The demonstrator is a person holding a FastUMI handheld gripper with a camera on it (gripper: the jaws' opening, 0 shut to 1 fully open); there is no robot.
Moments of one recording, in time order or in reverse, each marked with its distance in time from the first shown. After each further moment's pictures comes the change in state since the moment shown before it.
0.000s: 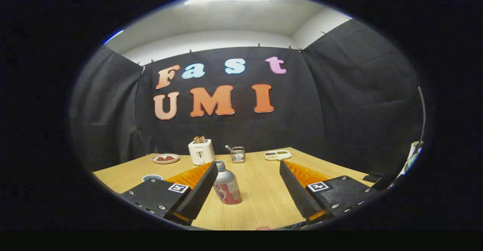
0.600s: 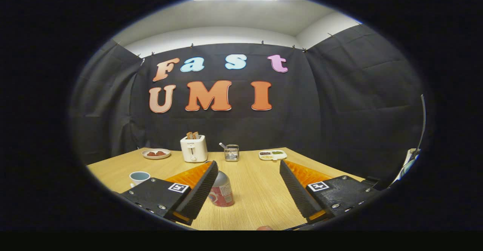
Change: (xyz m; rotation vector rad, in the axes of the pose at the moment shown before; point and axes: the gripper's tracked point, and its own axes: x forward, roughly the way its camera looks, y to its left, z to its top) arm 0.015 0.002 0.005 -0.049 -0.008 -0.034
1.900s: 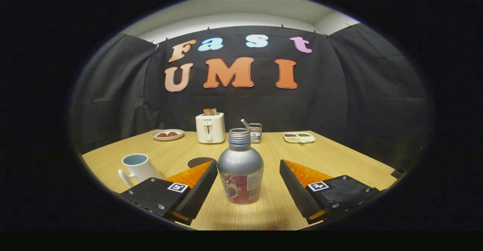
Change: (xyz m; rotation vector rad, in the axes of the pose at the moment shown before) arm 0.056 0.061 -0.101 -0.059 0.181 0.164
